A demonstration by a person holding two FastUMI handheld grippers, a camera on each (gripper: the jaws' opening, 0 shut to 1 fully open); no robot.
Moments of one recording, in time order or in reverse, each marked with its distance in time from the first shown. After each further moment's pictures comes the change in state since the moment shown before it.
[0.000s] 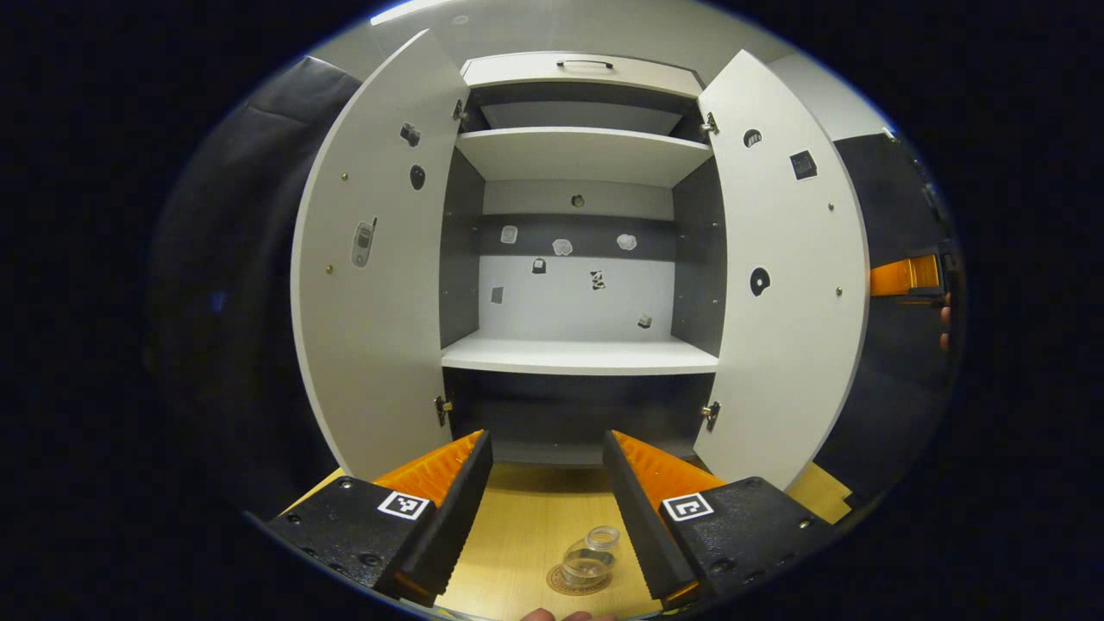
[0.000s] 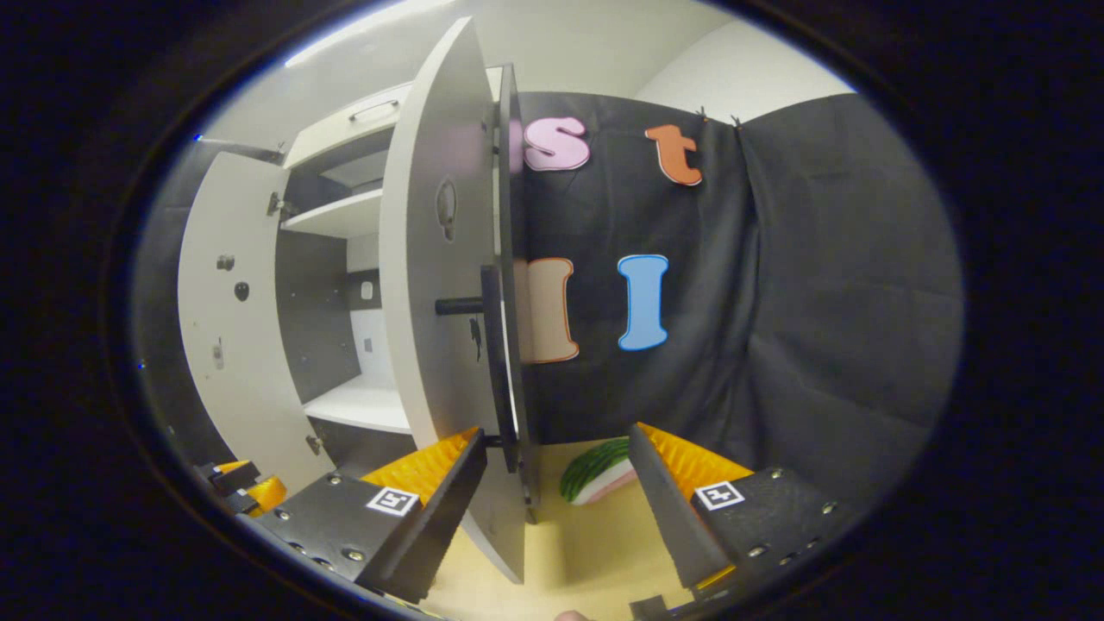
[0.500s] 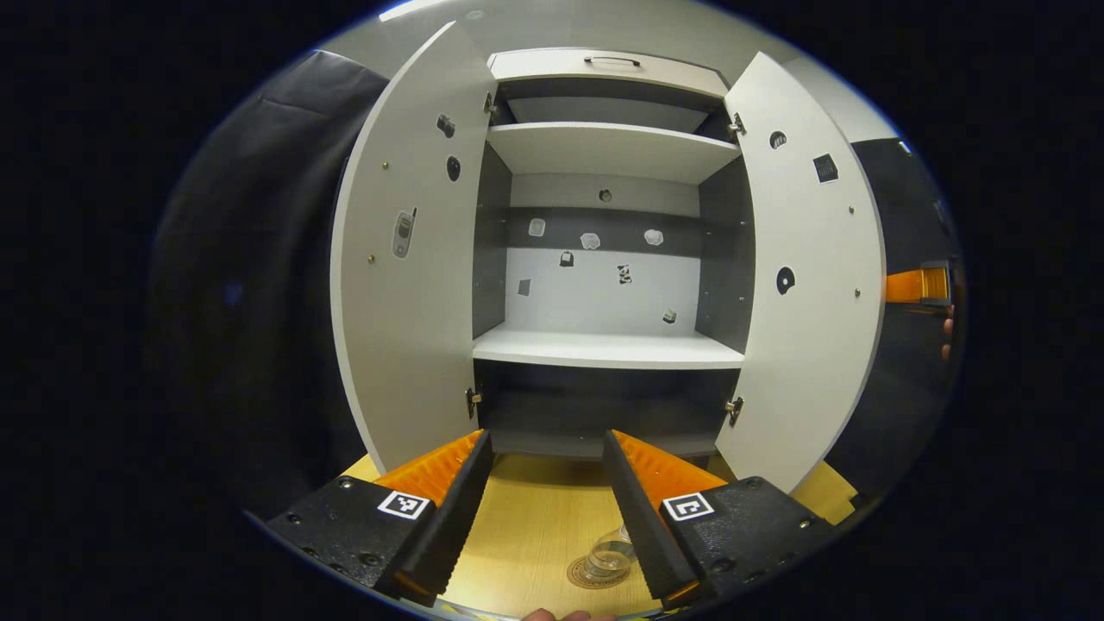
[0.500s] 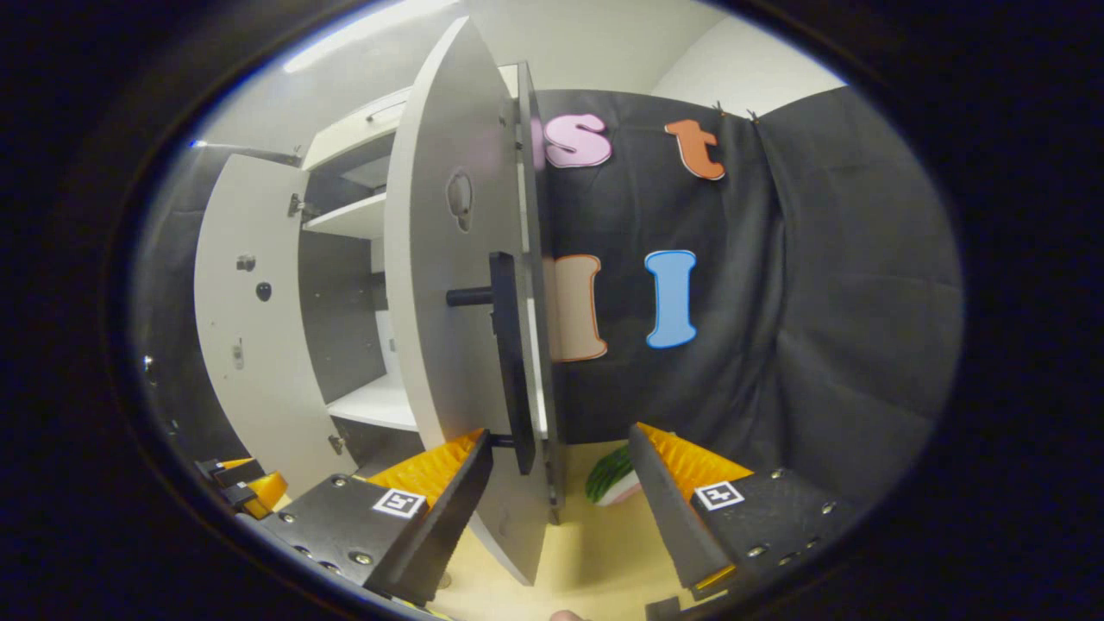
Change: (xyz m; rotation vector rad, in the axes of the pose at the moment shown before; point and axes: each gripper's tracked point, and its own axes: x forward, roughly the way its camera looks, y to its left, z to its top) left arm -0.007 0.029 0.005 -0.017 0.009 0.046; right arm 0.007 0.032 -0.002 0.024 -0.013 0.112
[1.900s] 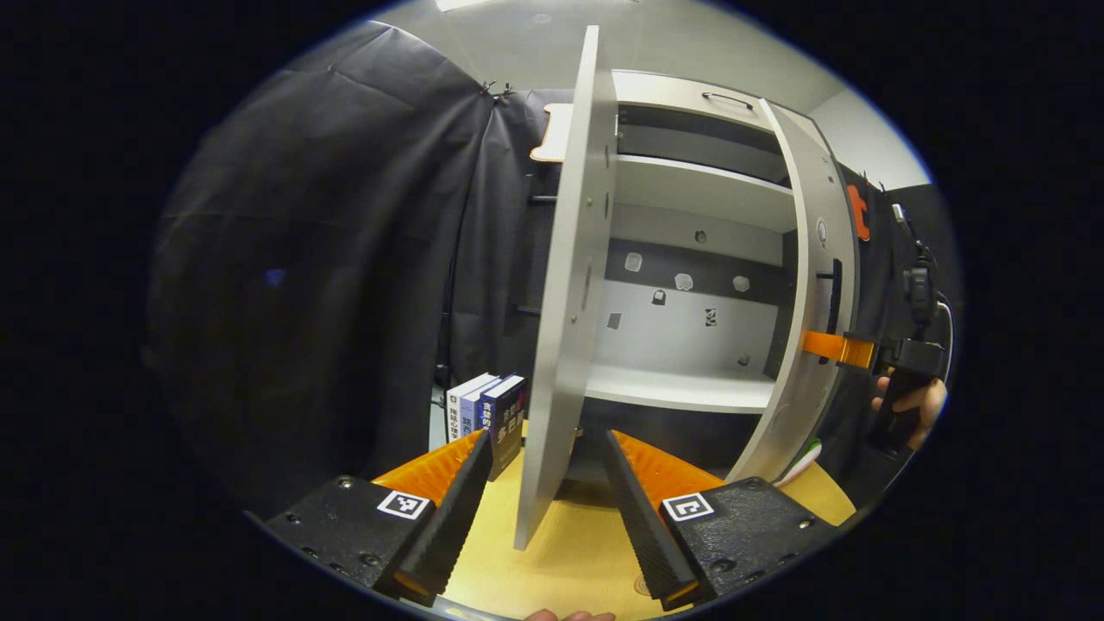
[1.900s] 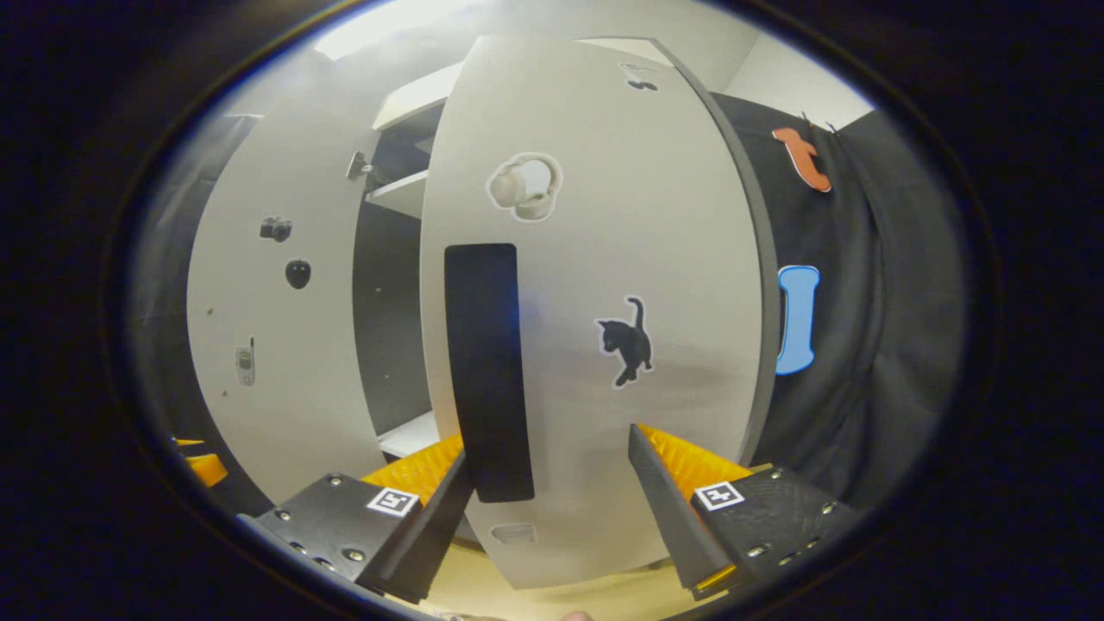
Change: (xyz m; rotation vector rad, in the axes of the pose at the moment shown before) left arm -0.021 0.168 0.049 -0.089 -0.052 0.149; right arm 0.142 0.194 -0.009 -0.047 -0.081 0.147
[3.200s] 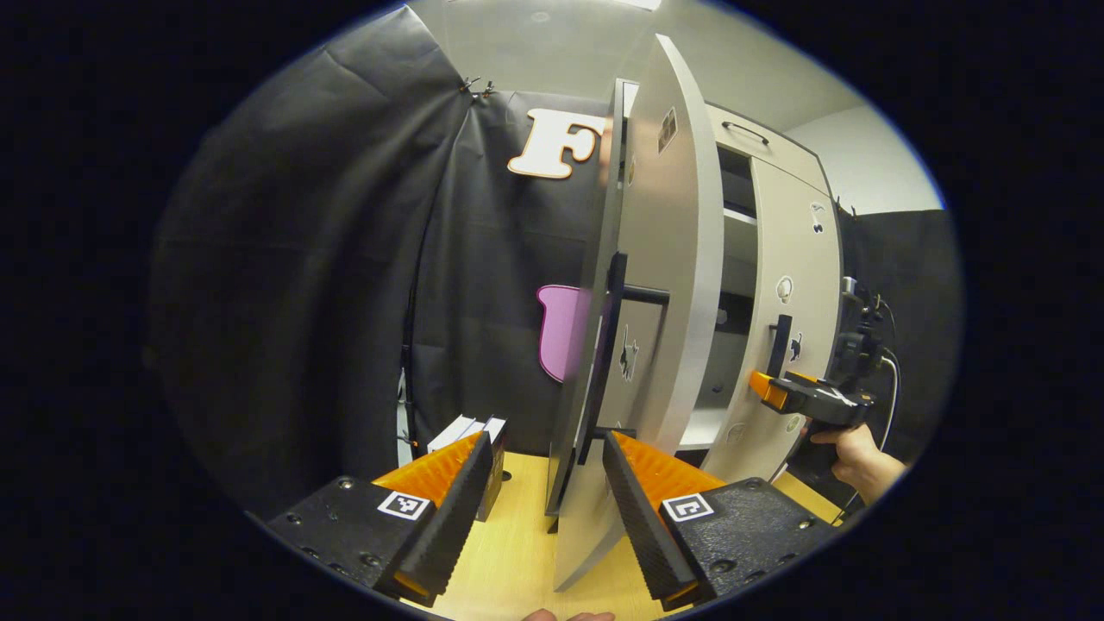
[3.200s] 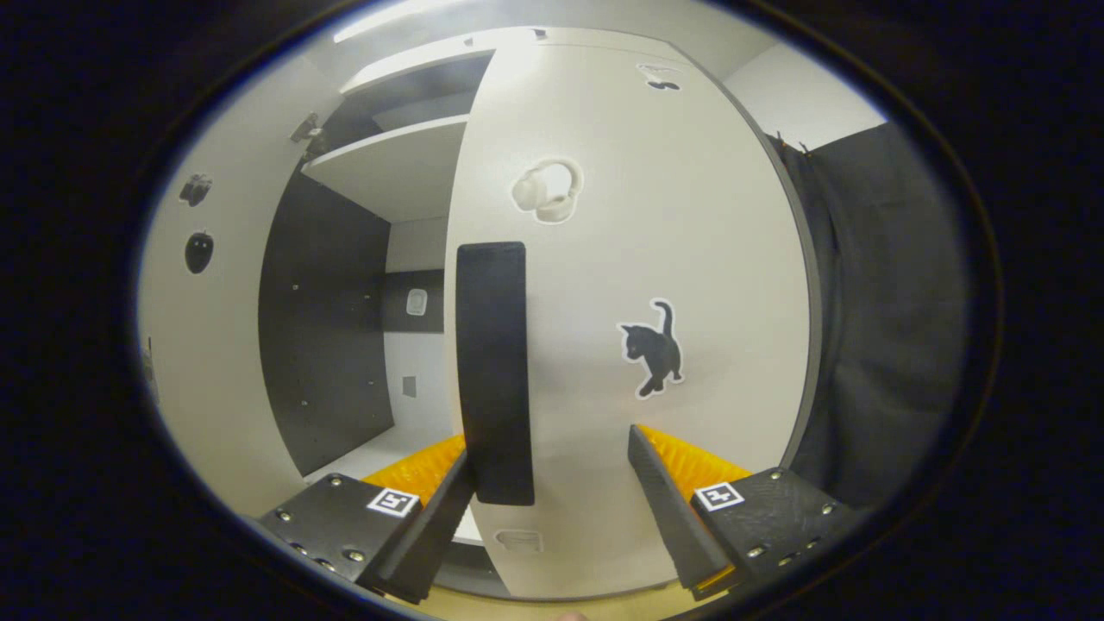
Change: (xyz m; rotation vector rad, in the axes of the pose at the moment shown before) left arm 0.068 0.040 0.081 -0.017 -0.013 -0.243; right arm 0.053 0.012 -0.003 -0.024 -0.062 -0.232
